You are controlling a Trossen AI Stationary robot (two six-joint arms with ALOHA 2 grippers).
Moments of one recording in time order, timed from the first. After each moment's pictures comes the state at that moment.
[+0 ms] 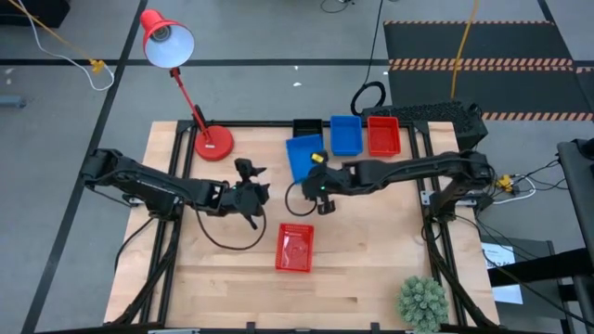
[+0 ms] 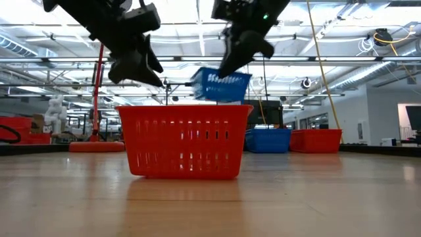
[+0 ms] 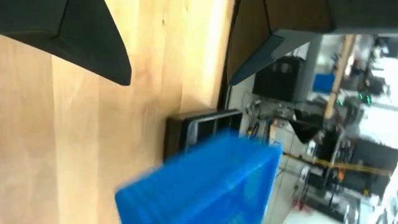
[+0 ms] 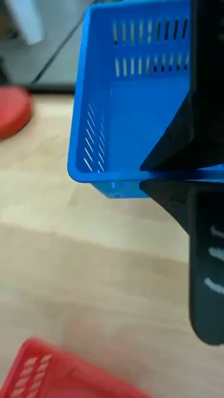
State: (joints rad) left arm -0.17 1.34 0.80 -0.22 -0.83 0.34; right arm 0.01 1.66 1.32 -0.55 0.35 -0.41
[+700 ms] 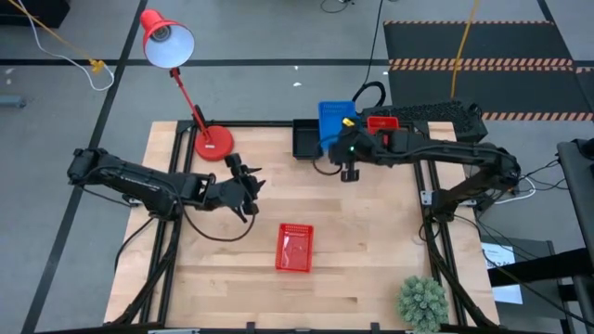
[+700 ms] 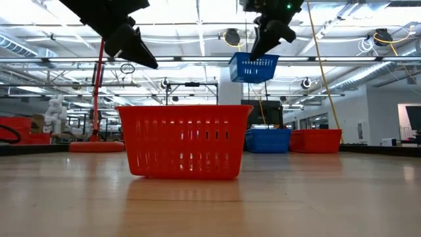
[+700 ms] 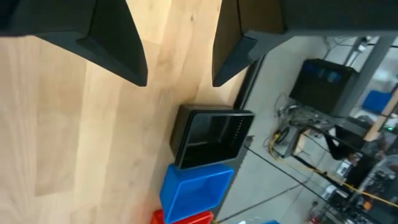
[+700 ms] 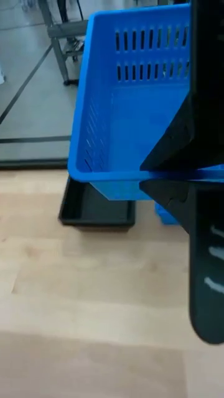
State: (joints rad) left arm -0.16 1.19 0.79 -0.29 -0.73 0.15; right arm -0.20 1.42 1.32 -0.75 0.39 -0.49
